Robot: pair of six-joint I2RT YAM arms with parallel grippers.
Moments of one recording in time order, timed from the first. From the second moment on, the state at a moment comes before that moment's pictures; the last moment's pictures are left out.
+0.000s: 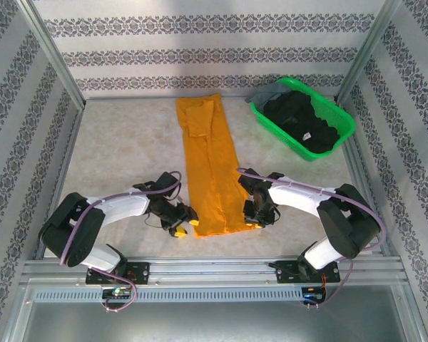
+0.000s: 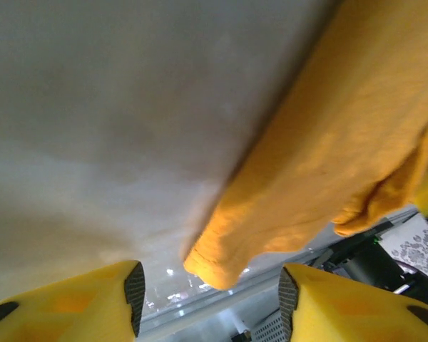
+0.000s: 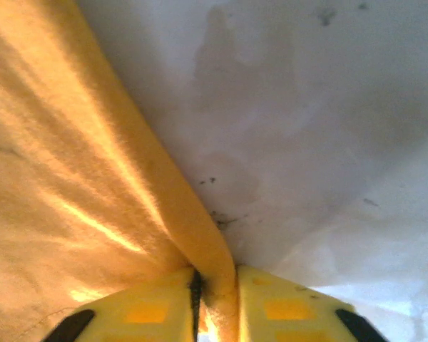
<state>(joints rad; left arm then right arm) -0.58 1.48 0.62 -0.43 0.66 -1.14 0.65 1.54 0.79 -0.81 -0.21 0.91</state>
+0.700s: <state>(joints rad) -0.70 1.61 0.68 -0.26 0.65 -1.39 0.71 1.49 0.76 -0.71 -0.29 0.94</state>
